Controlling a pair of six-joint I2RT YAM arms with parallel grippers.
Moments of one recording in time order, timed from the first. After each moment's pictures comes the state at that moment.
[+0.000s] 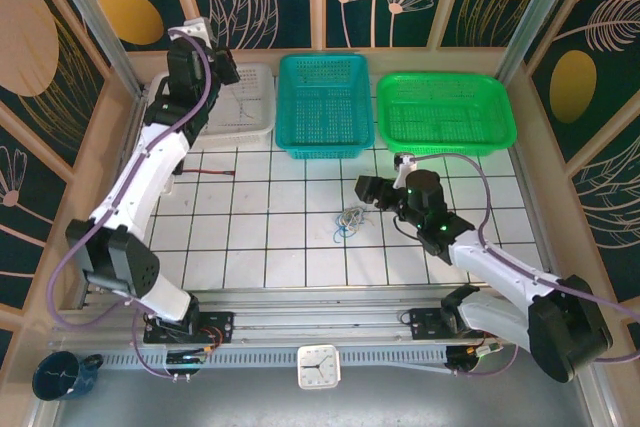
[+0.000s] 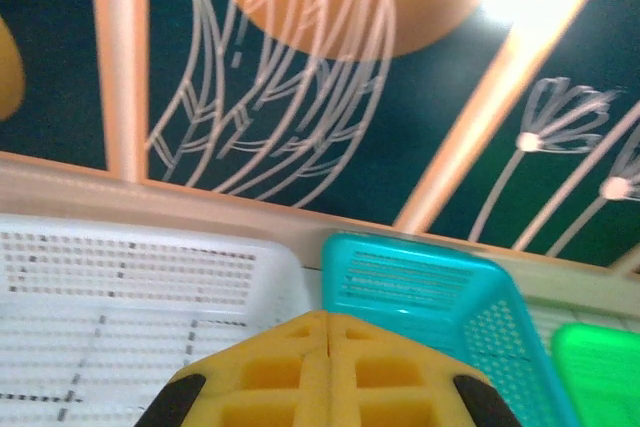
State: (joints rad) left arm -0.25 1.59 1.59 -0.25 -0.16 -0.37; right arm 0.55 1.04 0.48 0.17 -0.11 0.63
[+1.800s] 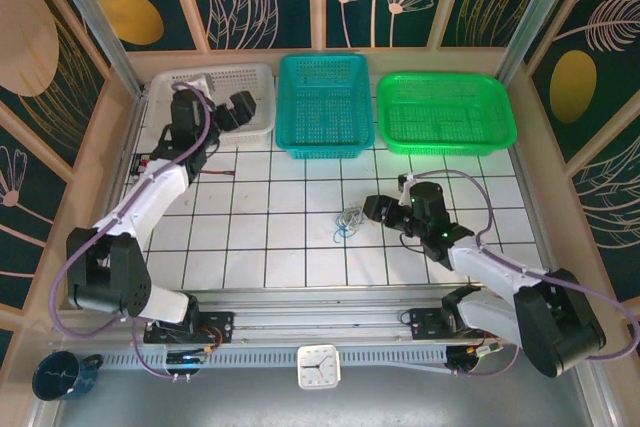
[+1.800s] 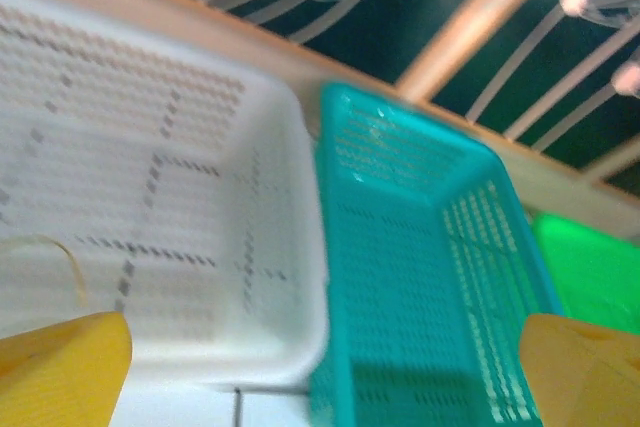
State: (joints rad) left arm -0.22 1.43 1.06 -0.01 0.10 -0.56; right arm 0.47 1.11 0.35 0.19 -0.29 0.74
